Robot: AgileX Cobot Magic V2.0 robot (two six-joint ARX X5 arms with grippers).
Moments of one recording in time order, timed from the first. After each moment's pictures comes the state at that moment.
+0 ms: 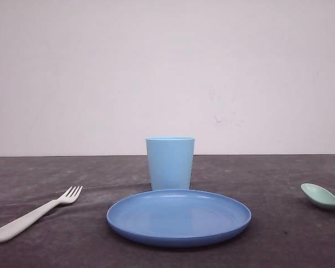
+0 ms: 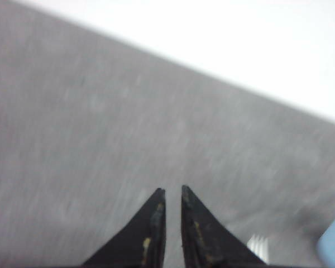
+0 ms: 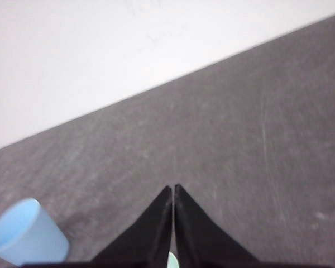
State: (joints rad) left arm -0.05 0.11 0.28 -0.31 0.01 -0.35; right arm -0.03 0.15 0.29 -0.27 -0.19 0.44
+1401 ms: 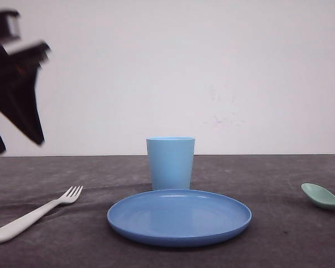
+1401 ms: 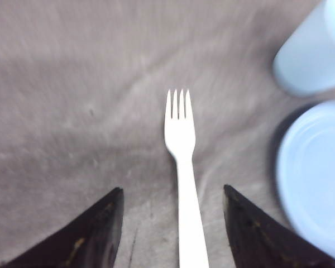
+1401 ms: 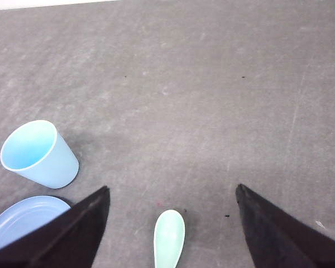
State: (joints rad) left arm -0.49 1.11 0.69 -0.49 -0.02 -0.34; right arm 0.08 0.68 0.76 -0.59 -0.23 0.14
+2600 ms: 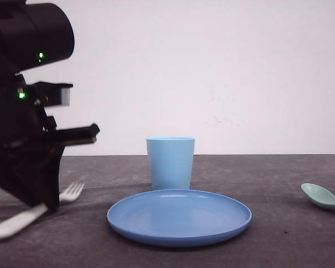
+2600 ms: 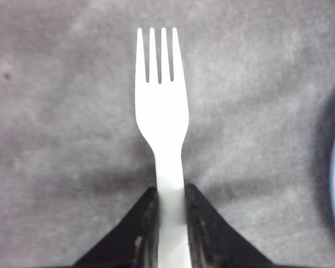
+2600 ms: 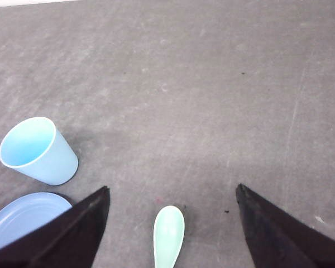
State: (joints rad) left arm -0.61 1.40 0.72 -0.36 -0.13 -0.41; right arm 0.08 0.68 0.76 -0.61 -0.23 0.14
